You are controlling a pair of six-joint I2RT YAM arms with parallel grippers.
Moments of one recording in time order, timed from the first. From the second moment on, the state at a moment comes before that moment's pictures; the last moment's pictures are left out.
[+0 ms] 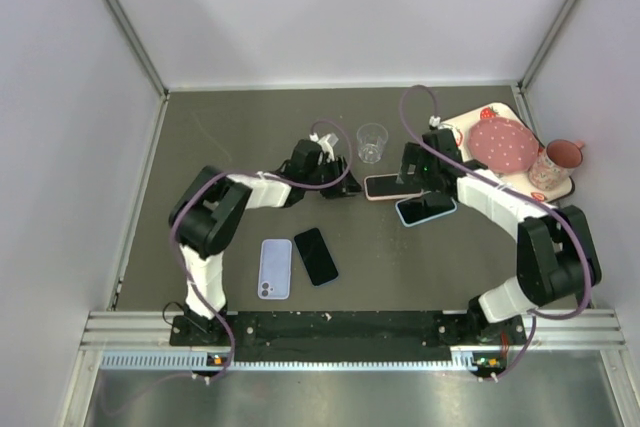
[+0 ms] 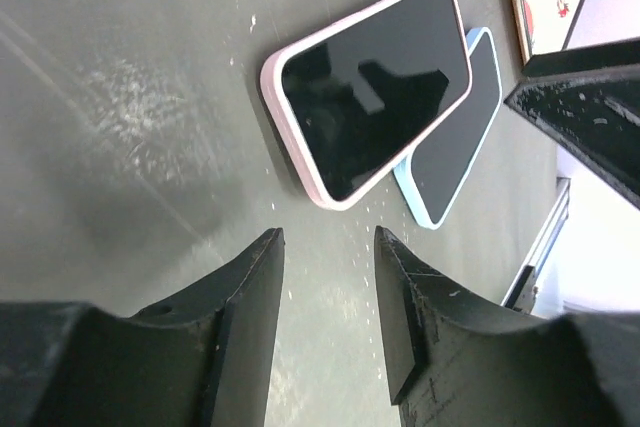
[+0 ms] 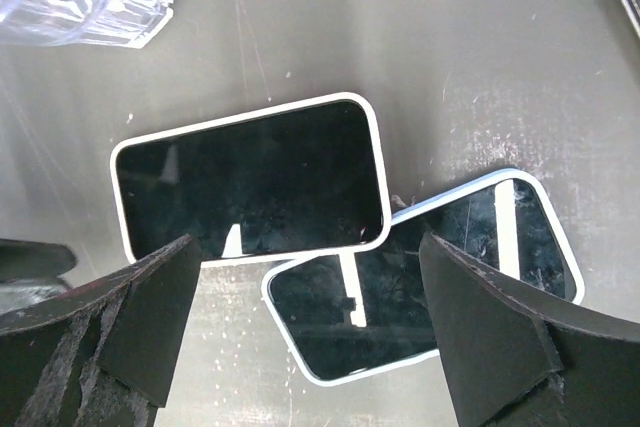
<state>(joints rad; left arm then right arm) -0.57 1.99 1.06 0.35 0.49 -0.79 0.34 1.50 0.93 -0.28 0.14 0.48</state>
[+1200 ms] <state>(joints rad) -0.62 1.35 0.86 -0.67 0.04 -0.46 0.44 1.40 0.88 -0.33 0.04 0.42</state>
